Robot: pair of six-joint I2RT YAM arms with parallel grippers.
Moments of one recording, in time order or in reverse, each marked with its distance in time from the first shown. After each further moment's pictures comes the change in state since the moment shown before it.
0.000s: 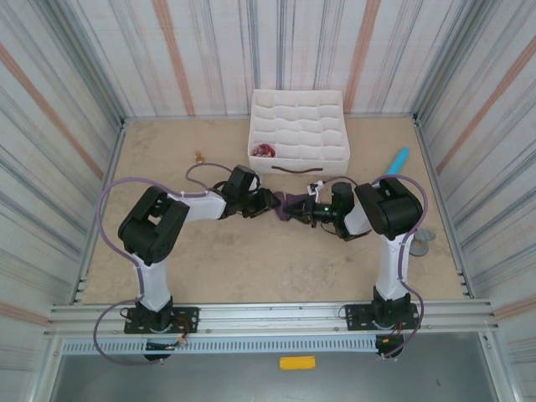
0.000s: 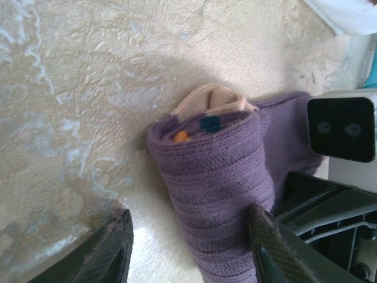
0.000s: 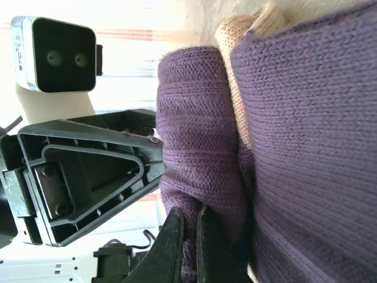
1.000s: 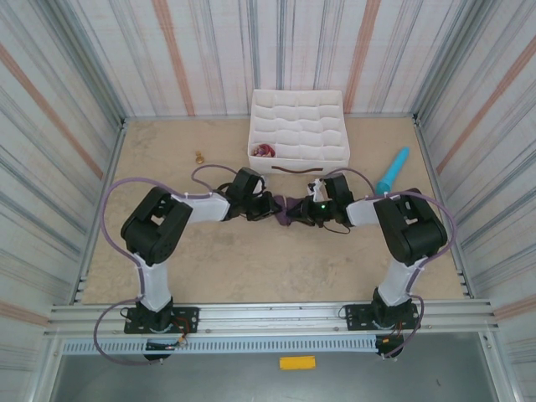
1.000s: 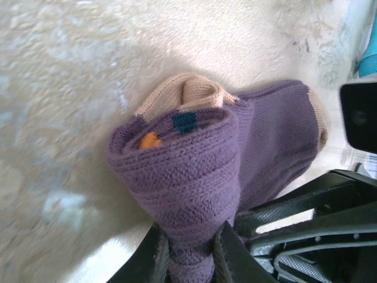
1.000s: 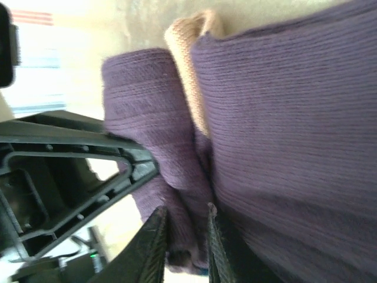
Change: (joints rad) left arm -0.028 0.002 0.016 -0.050 0.026 0.006; right arm 0.068 -0.312 0.121 -0.889 0.267 -0.407
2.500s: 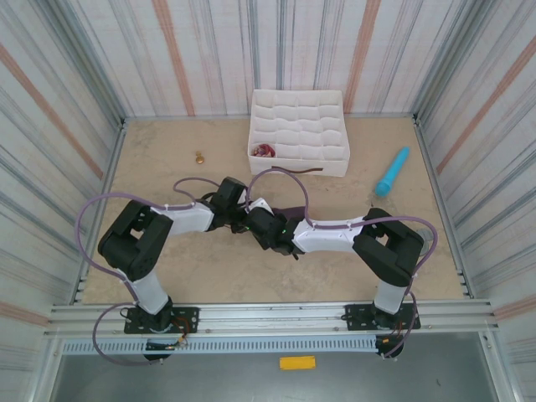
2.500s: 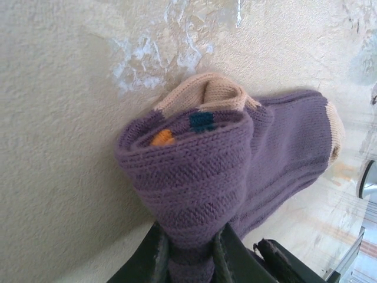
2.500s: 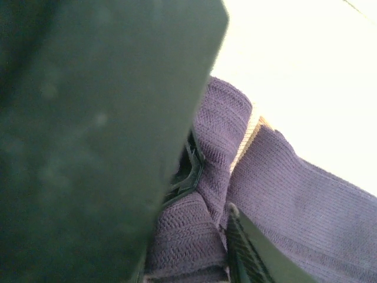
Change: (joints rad) left arm 0.042 -0.171 -0.190 -0.058 0.007 -0.068; right arm 0.669 0.014 0.264 -0.387 1.189 -0.456
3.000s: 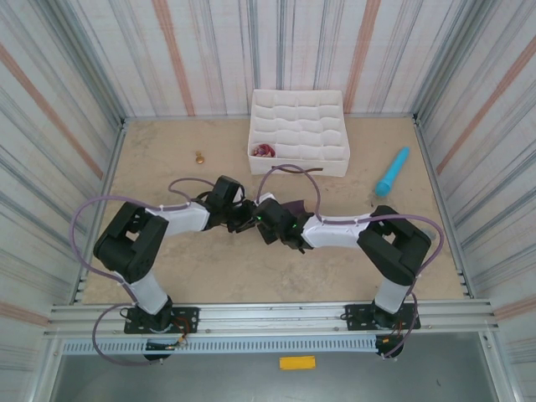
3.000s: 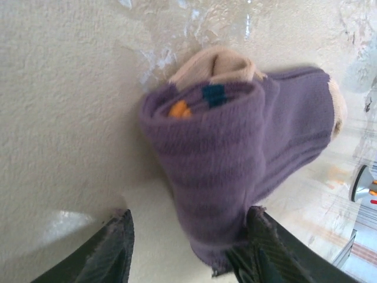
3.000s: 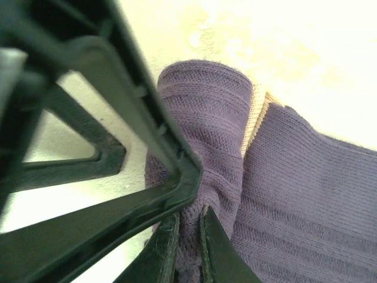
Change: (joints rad) left arm 0.026 -0.033 -0.014 -0.015 0.018 -0.004; right arm -0.102 -0.034 -0.081 0.140 -0.184 0.022
